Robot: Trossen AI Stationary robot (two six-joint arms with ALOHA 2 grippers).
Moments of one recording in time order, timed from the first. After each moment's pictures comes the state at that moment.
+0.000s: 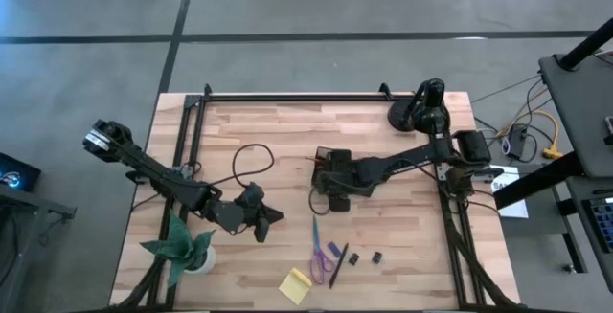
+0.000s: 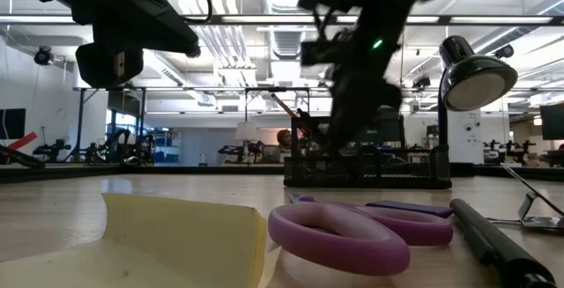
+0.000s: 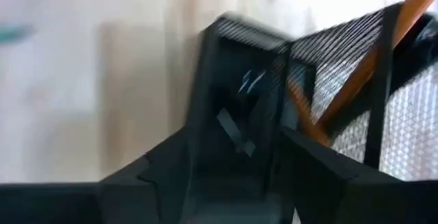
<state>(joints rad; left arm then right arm) -0.50 1.28 0.65 0.11 -0.48 -1.07 0.12 1.85 1.24 -0.62 0.37 0.05</state>
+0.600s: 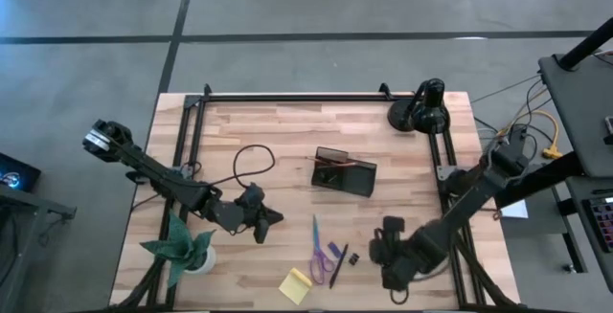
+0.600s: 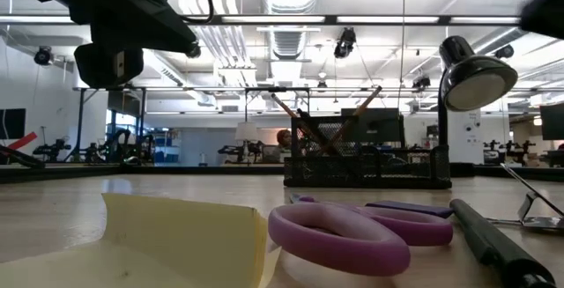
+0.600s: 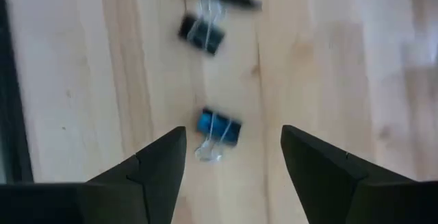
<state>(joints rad) -0.50 1.28 0.65 0.11 -0.45 -1.06 0.79 1.68 1.16 -0.83 0.25 0.90</state>
